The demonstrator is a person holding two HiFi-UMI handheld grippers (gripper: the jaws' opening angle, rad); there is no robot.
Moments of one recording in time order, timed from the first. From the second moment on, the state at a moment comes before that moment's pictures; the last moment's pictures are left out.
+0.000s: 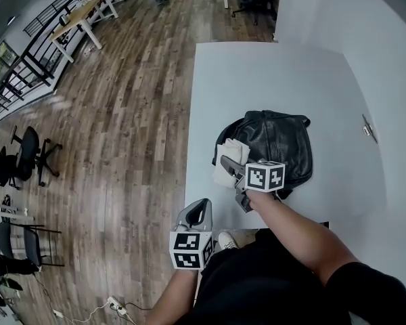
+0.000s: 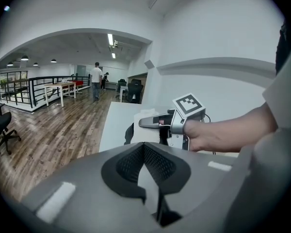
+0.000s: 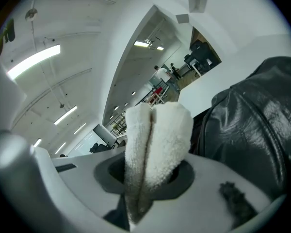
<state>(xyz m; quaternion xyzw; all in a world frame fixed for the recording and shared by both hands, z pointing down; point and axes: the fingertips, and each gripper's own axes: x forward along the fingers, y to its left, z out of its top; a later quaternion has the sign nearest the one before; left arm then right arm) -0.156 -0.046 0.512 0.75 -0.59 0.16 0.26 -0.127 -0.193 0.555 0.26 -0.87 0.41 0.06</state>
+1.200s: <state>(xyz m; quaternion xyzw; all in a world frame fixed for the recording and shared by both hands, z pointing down) -0.147 -0.022 0.500 0.80 -0.54 0.16 0.23 -0.072 -0.178 0.579 0.34 -0.84 0.42 0.08</state>
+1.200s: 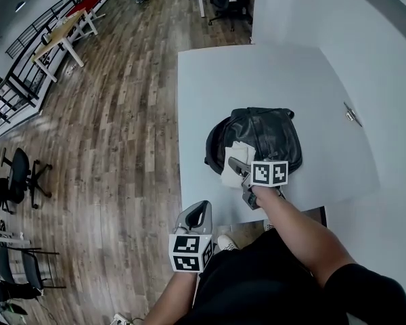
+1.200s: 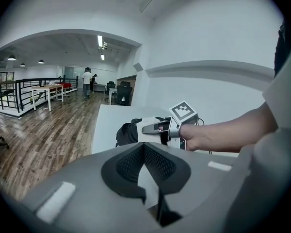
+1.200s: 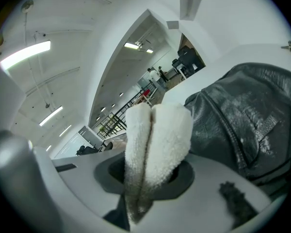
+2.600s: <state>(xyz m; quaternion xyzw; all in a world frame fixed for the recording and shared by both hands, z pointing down) -0.005 -0.047 0.485 0.79 -0.55 0.15 0.22 0.072 -0.201 0.562 0.32 -0.85 0.39 0.12</state>
